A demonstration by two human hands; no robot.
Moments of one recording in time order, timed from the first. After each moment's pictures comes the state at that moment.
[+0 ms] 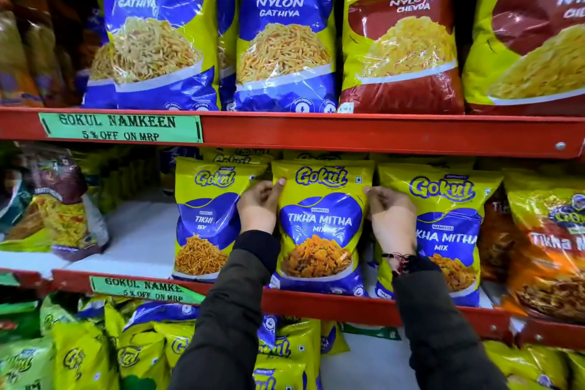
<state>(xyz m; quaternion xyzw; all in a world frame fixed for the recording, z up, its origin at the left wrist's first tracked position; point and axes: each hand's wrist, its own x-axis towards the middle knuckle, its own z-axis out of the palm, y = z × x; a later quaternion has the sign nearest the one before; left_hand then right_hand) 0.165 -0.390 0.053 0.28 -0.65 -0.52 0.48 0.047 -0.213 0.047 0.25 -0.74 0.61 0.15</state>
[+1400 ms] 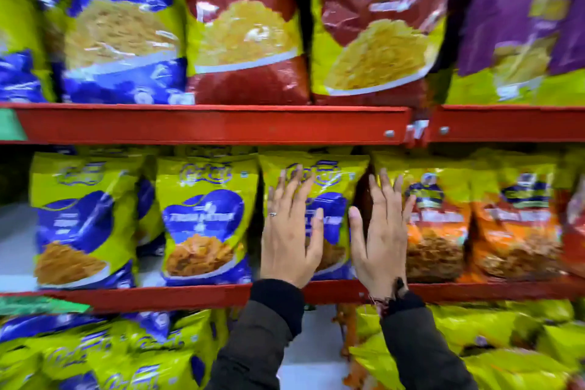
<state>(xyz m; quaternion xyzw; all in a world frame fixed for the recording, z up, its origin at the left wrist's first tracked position) 0.086 -0.148 0.027 0.05 -0.85 -0.21 0.49 -0.002 -0.024 0.017 0.31 -0.78 0.40 0.37</state>
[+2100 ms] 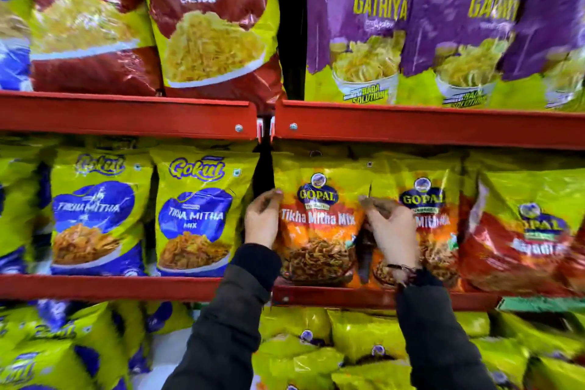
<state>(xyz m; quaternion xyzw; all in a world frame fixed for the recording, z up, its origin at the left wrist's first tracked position) -0.058 -0.035 0.029 0.26 -0.58 -0.67 0.39 -0.161 0.143 0.029 0.19 -0.74 0.64 0.07</state>
